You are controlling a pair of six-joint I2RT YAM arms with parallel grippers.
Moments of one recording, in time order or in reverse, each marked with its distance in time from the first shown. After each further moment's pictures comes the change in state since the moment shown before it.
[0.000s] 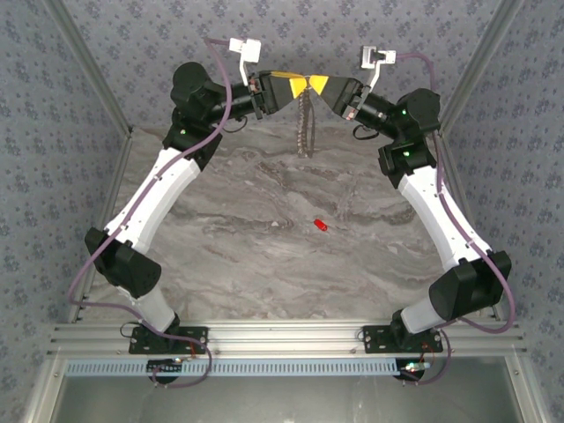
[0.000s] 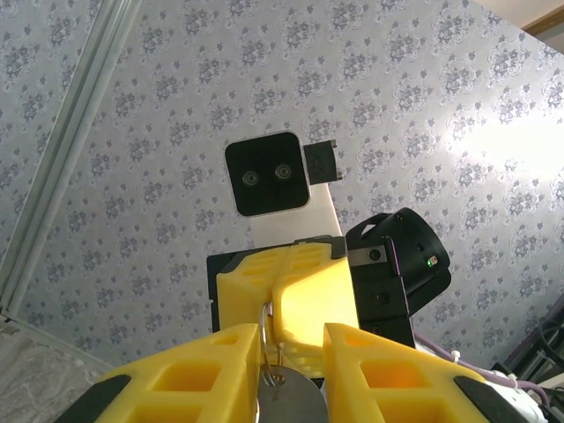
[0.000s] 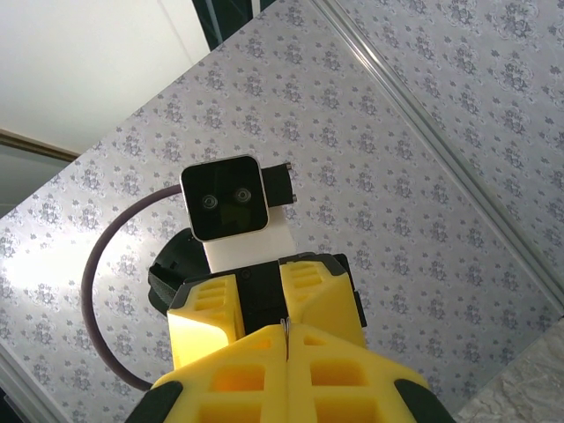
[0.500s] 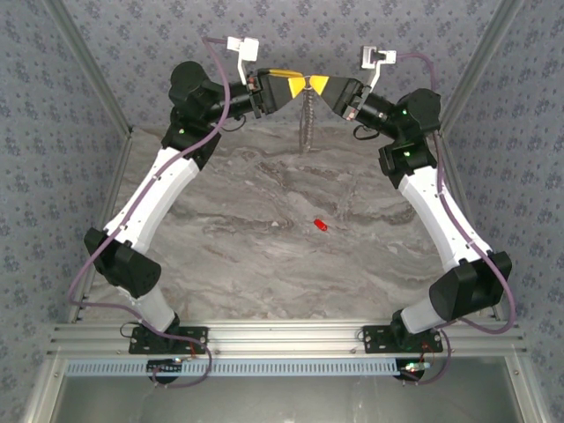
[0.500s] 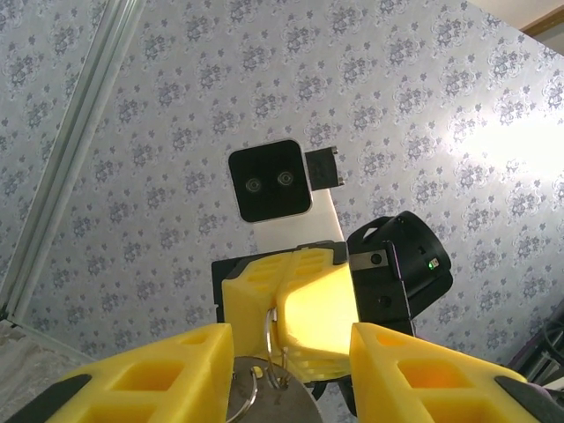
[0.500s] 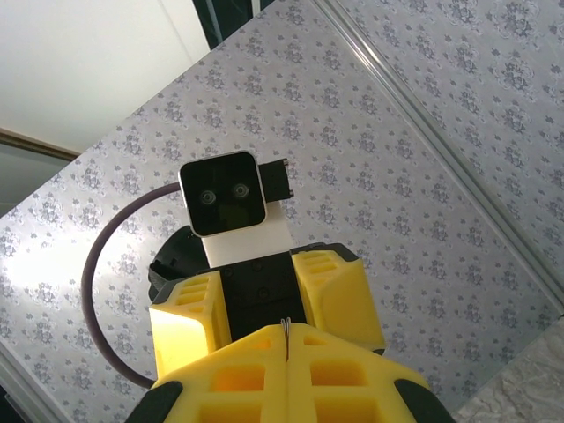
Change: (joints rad) left arm 0.007 0.000 0.006 0.002 0.000 0.007; right arm 0.000 -0.002 0.000 -0.003 -0.003 0.000
